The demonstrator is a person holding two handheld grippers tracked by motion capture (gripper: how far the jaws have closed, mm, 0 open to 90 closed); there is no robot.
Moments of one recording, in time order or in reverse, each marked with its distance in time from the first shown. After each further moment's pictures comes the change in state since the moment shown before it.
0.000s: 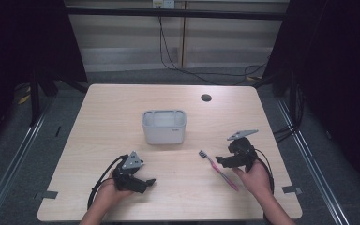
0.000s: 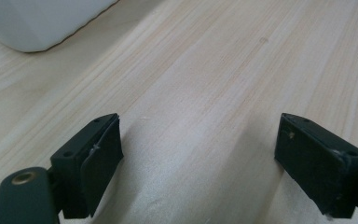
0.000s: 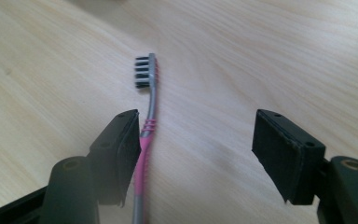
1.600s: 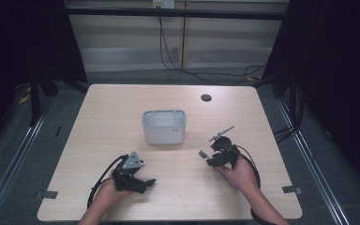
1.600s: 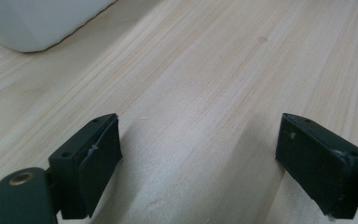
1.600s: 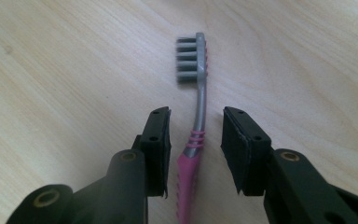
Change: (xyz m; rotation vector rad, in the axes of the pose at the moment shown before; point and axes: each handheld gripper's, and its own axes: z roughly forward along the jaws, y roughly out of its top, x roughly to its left) left arm 0.000 0.000 0.000 -0.001 -0.001 0.000; right arm 0.020 0.021 0.040 0.216 0.061 -0.022
